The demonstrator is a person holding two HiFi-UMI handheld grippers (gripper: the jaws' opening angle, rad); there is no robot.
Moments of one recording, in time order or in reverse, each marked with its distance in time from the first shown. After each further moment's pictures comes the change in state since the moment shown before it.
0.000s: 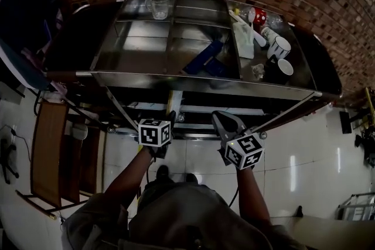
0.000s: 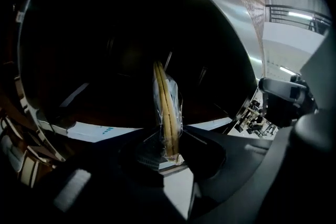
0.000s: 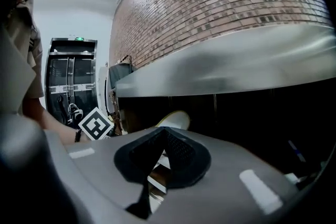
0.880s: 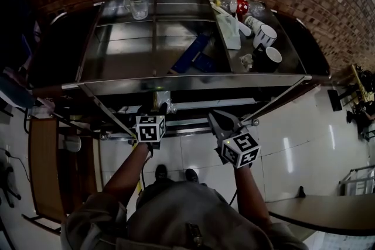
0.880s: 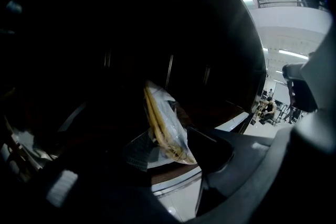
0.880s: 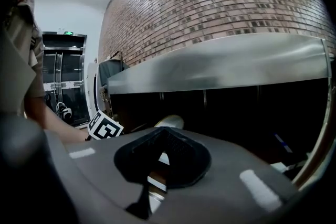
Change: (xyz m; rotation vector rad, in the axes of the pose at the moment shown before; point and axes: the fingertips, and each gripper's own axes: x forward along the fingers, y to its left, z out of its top) left arm 0.034 0.032 0.018 0.150 -0.077 0.078; right arm -0.009 -0.002 -0.008 0.023 0.019 -0.125
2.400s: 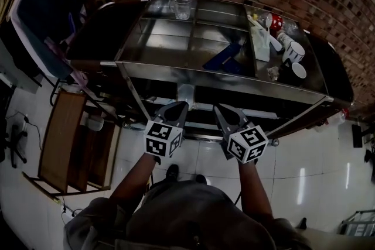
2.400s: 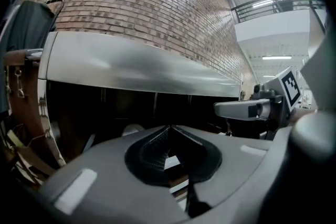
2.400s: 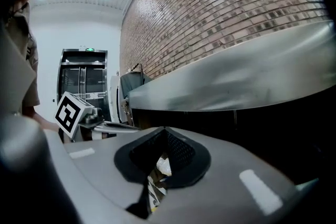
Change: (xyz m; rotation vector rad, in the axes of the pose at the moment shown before) left arm -0.129 -0.065 0.076 0.079 -0.225 -0.072; right arm 0.022 0.051 0.037 -0.010 -0.100 0.262
